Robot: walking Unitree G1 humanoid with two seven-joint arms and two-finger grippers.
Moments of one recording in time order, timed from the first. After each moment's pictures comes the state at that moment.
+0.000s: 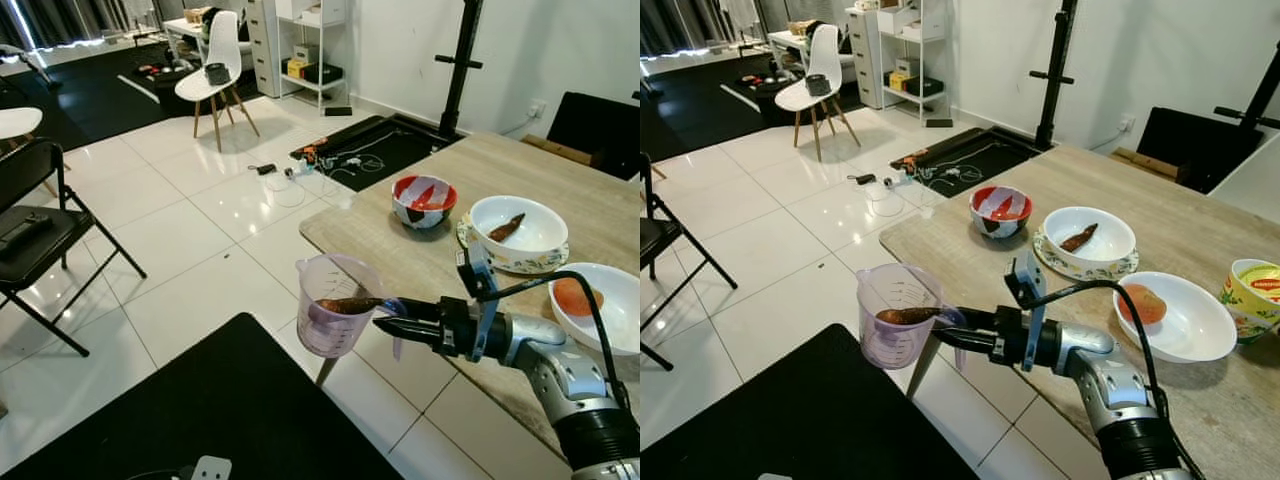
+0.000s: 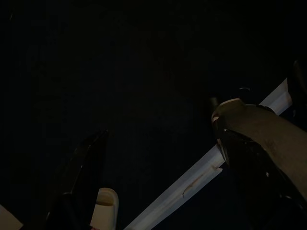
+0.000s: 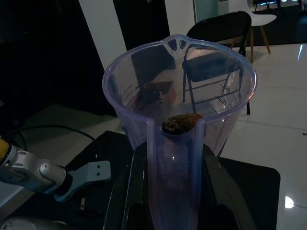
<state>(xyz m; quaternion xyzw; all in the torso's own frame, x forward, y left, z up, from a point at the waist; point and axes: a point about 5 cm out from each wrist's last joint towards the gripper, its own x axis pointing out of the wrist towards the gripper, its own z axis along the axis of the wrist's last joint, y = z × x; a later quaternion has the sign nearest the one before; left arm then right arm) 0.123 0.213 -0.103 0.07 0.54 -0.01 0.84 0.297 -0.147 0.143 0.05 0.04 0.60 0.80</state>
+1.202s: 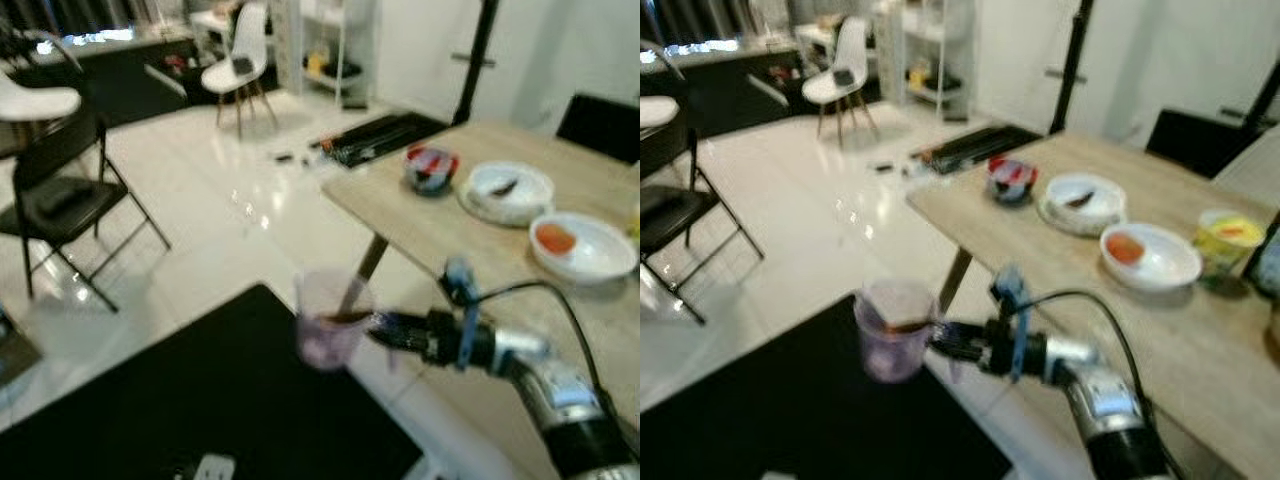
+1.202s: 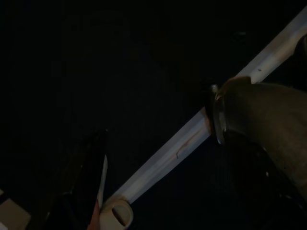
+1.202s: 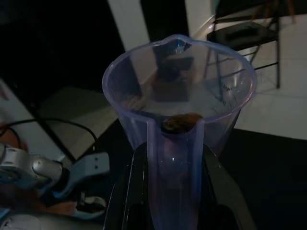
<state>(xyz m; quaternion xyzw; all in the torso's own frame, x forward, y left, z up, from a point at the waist) 0.124 0.209 -0.104 0.07 0.54 -0.02 0.84 0.294 -0.137 0.123 0.05 0.09 0.58 0.81</state>
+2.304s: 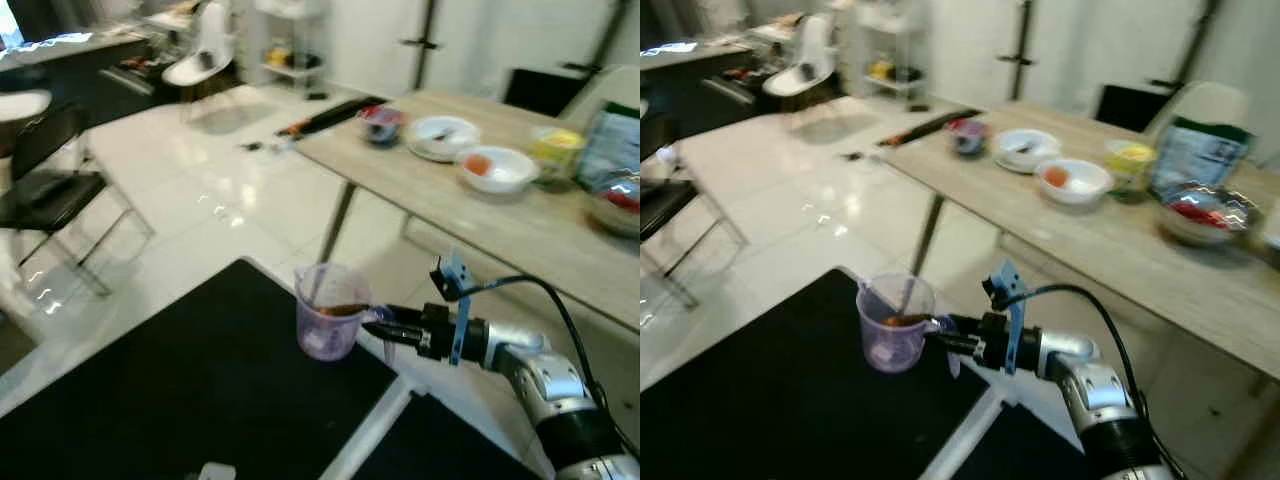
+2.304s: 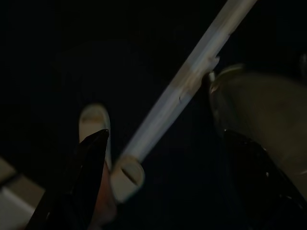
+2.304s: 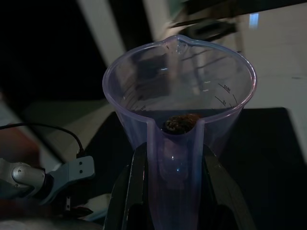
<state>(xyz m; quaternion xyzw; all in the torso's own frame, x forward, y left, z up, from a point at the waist) 0.120 0.204 -0.106 0.07 0.54 -0.02 0.84 0.303 -0.137 0.123 0.05 0.09 0.56 0.82</state>
